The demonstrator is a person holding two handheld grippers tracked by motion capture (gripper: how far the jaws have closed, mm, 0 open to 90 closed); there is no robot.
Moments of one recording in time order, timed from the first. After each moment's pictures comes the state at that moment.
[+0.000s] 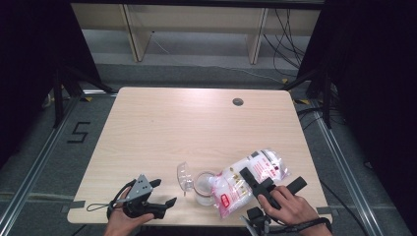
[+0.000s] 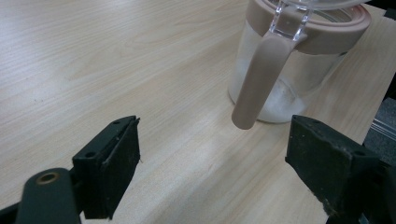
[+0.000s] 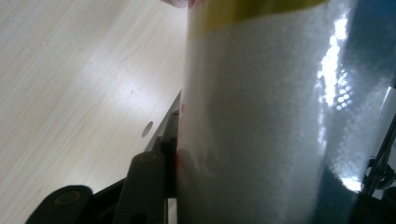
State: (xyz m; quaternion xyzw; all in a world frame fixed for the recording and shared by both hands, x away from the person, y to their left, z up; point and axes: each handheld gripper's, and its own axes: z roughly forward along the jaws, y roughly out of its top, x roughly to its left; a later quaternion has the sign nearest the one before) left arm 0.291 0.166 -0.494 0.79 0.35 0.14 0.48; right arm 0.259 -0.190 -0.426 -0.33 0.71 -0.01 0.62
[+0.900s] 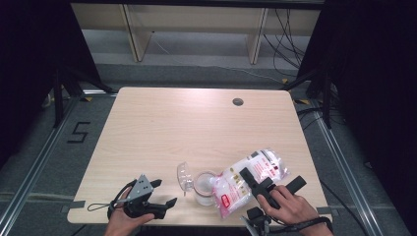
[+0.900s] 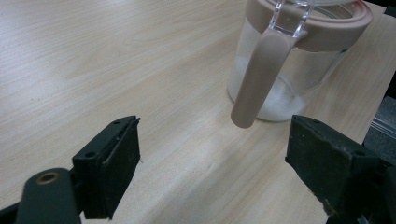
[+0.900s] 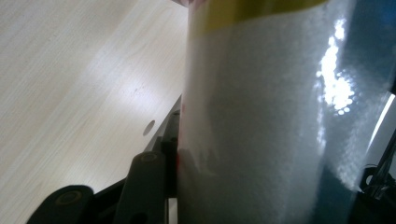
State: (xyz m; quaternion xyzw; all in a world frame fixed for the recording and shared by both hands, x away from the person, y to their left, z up) left arm 0.291 0.164 -0.495 0.79 0.35 0.14 0.48; right arm 0.260 -0.189 -0.426 -0.34 0.71 -0.02 0.61
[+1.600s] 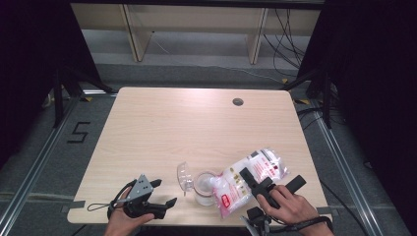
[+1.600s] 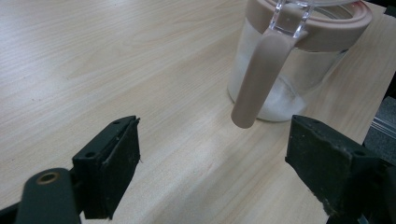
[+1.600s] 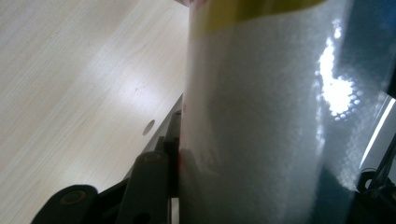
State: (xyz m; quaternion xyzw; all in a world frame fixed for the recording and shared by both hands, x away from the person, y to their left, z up) left arm 0.291 0.165 -0.494 0.80 0.34 0.14 0.48; right arm 0.263 -0.191 -0.428 -0.35 0.71 0.01 0.61
